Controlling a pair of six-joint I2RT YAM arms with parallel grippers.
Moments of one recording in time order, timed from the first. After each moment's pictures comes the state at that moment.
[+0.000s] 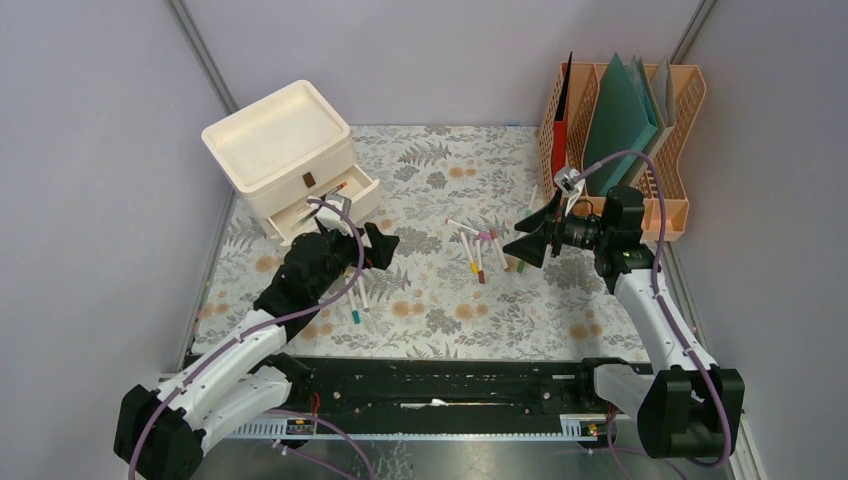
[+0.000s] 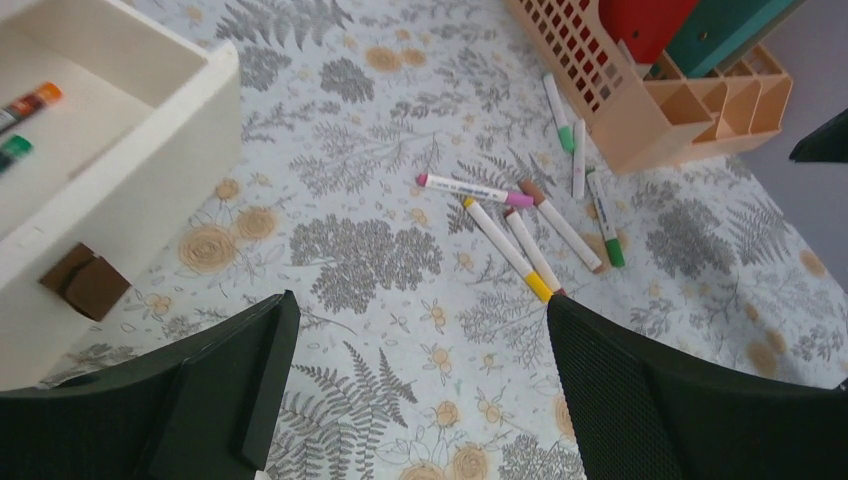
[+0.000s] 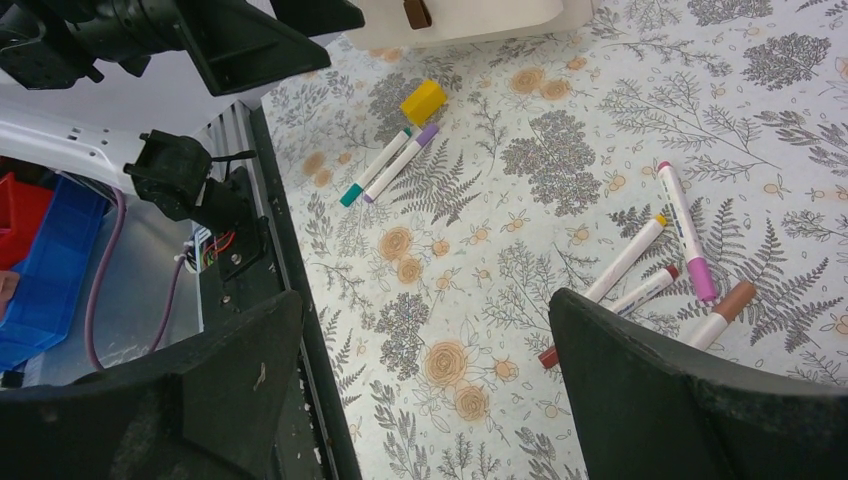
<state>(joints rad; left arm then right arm) -0.54 0.82 0.53 0.13 -0.02 -0.35 0.02 1.07 0.72 -0.02 -1.16 0.12</state>
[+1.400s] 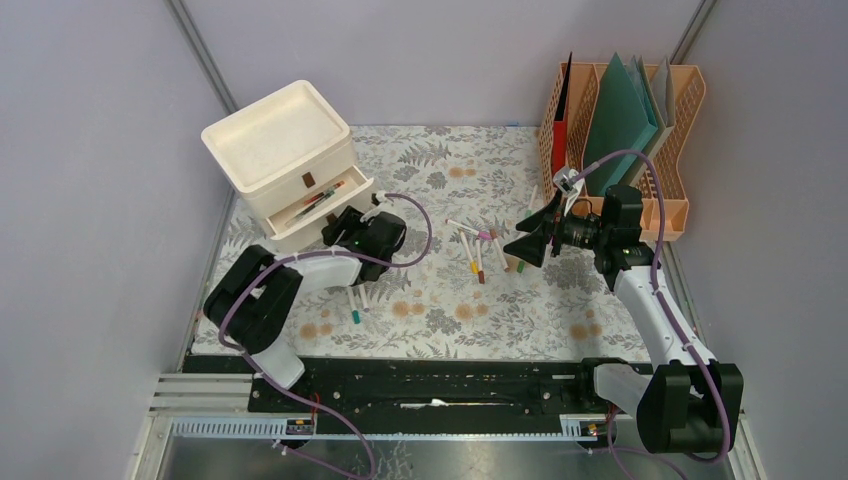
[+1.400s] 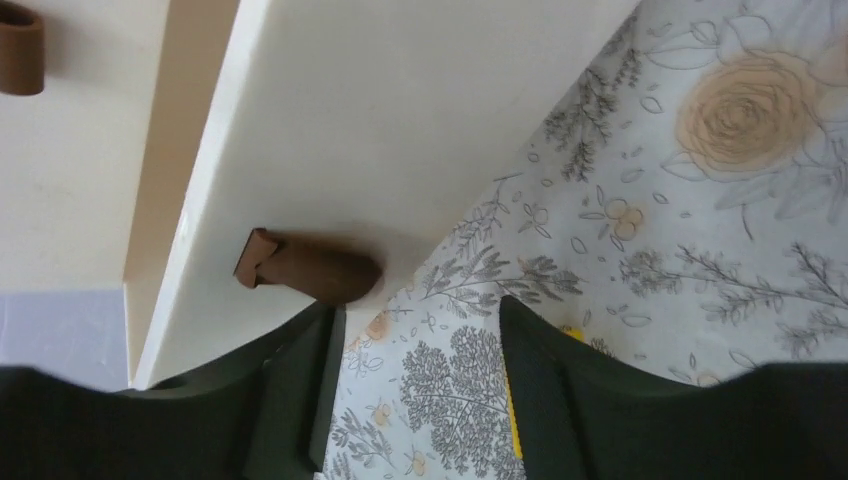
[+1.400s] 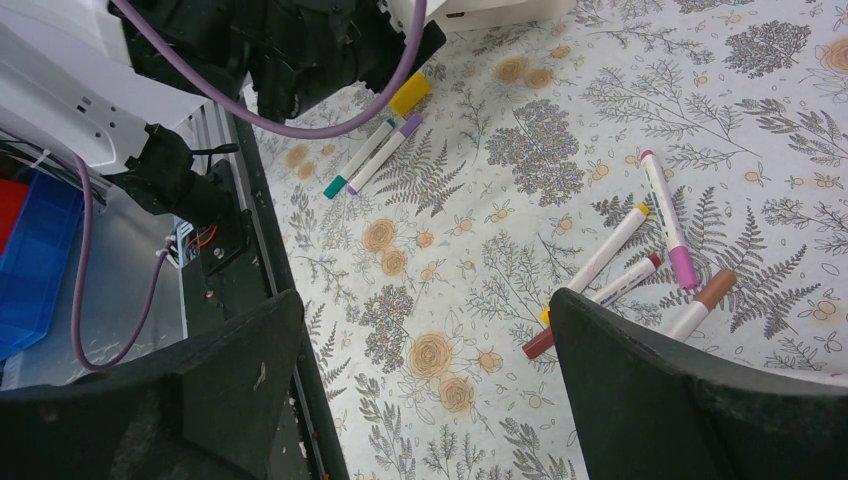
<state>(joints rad) -0.62 1.62 0.80 0.00 -0.99 0.21 0.01 1.10 0.74 -0.07 -1.15 0.04</state>
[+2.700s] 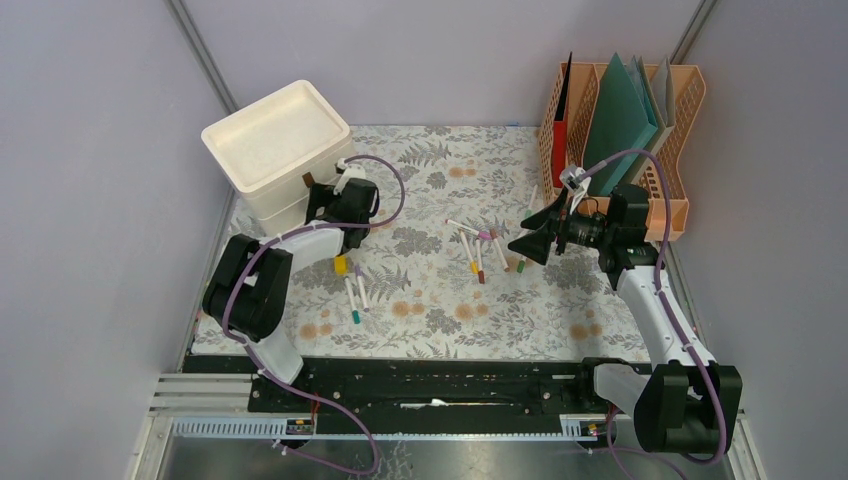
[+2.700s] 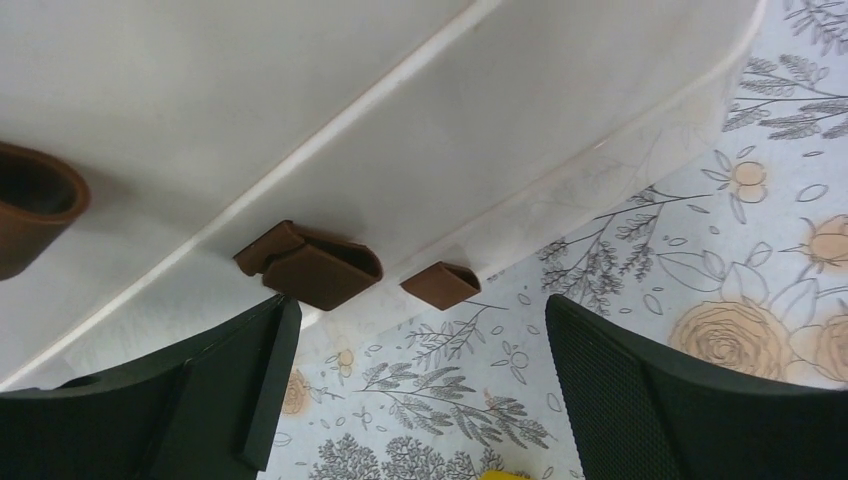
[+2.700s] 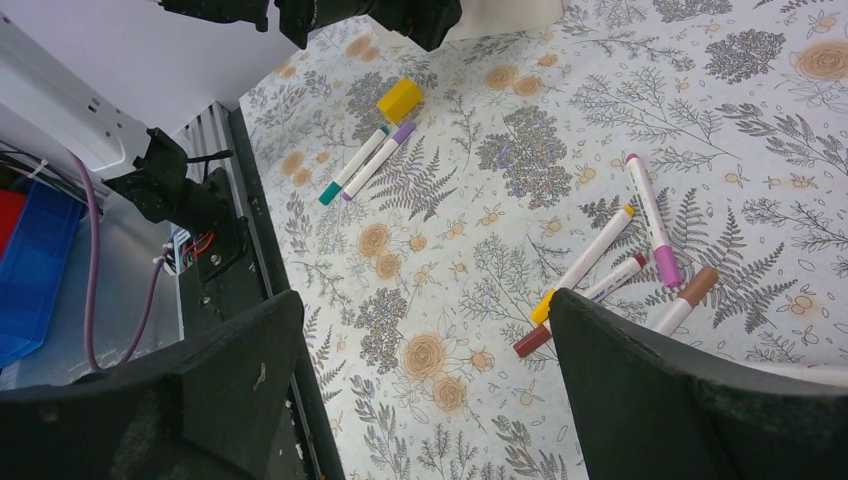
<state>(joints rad) -0.39 1.70 0.95 0.02 -0.81 -0.02 -0.02 1.09 0.74 -0.07 -1.17 0.05</state>
